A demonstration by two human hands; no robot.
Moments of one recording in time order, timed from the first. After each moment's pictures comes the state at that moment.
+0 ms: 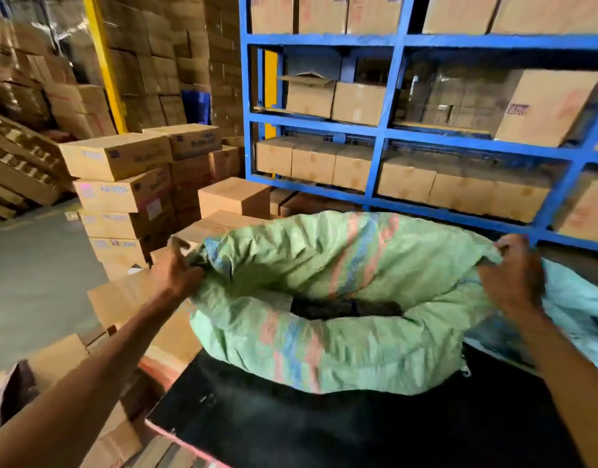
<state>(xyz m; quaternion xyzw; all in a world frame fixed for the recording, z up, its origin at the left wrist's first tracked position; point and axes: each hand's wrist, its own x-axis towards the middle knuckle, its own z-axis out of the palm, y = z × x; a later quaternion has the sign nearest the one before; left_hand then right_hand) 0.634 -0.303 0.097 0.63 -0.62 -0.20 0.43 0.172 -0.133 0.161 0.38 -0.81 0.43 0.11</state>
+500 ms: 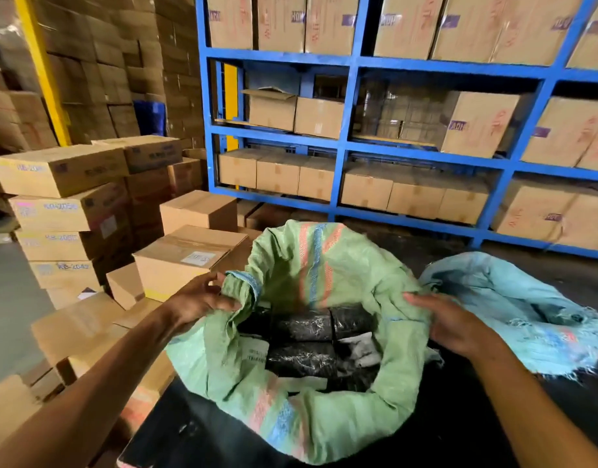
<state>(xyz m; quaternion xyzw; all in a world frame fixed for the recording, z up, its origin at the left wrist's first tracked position) 0.593 -0.279 0.116 0.39 -0.64 -0.60 0.28 0.226 -0.106 0.133 0.30 -0.64 0.53 -0.47</state>
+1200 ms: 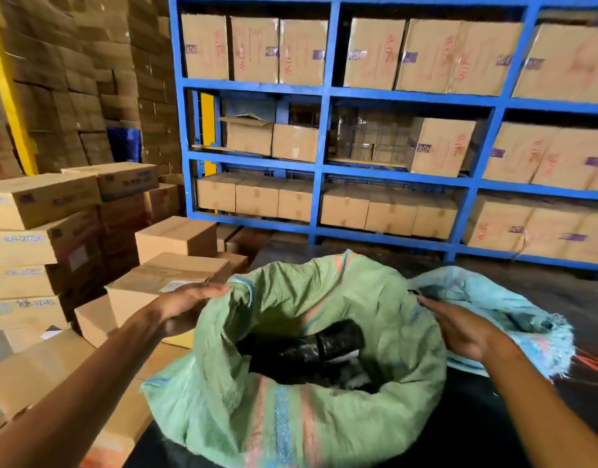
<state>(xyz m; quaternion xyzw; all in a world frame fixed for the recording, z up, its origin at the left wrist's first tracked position) 0.577 -0.312 0.145 0.32 -0.56 -0.73 0.23 0.193 -0.085 0.158 0.30 -0.61 0.56 -0.47</state>
